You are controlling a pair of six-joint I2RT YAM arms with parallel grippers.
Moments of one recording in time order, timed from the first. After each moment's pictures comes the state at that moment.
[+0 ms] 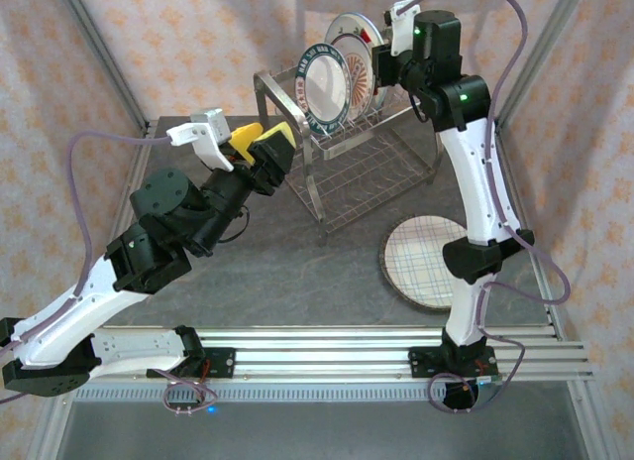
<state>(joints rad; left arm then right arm) -0.98 1.06 1.48 -0.24 -0.55 -0.45 0.39 1.95 2.60 -0.94 0.02 -0.01</state>
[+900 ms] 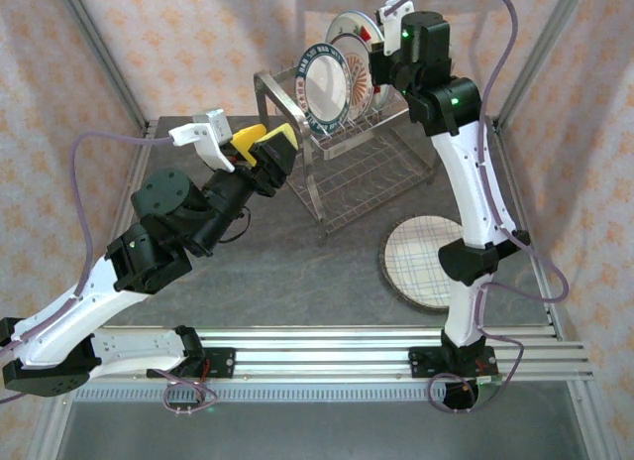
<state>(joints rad) -0.98 1.06 1.48 -0.24 -0.52 -0.47 0.45 1.95 2.63 -0.91 0.22 -0.10</state>
